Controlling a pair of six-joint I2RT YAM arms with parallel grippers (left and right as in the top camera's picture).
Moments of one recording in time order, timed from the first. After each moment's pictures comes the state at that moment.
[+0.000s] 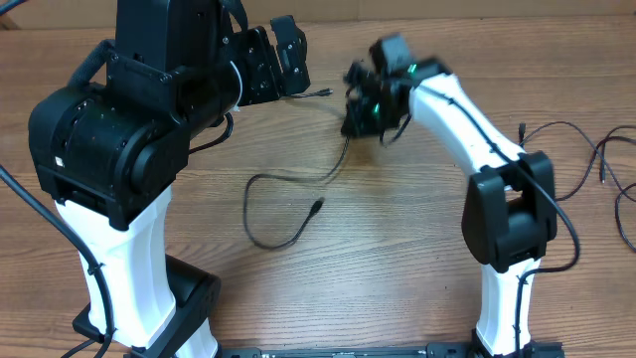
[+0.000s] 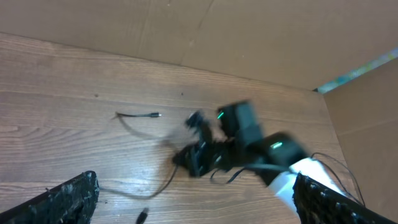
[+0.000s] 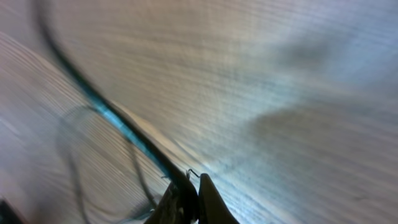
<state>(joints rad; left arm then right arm) -0.45 1.90 2.98 -1.69 -0.03 -0.57 0.33 2.17 1.87 -0.97 -0.46 0.06</state>
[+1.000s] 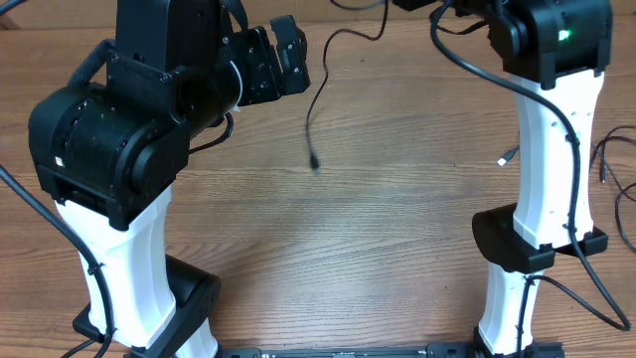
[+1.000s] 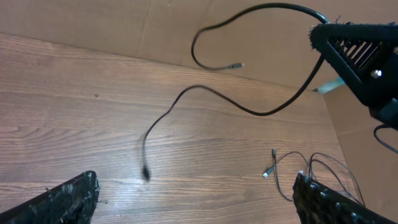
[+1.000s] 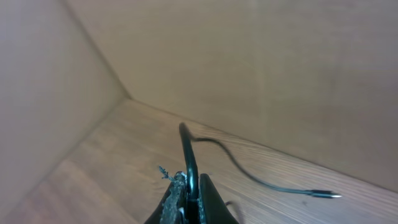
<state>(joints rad) -0.45 1.90 2.98 -1.69 -0.03 -0.57 0.27 2.15 2.98 -1.21 -0.42 0.15</state>
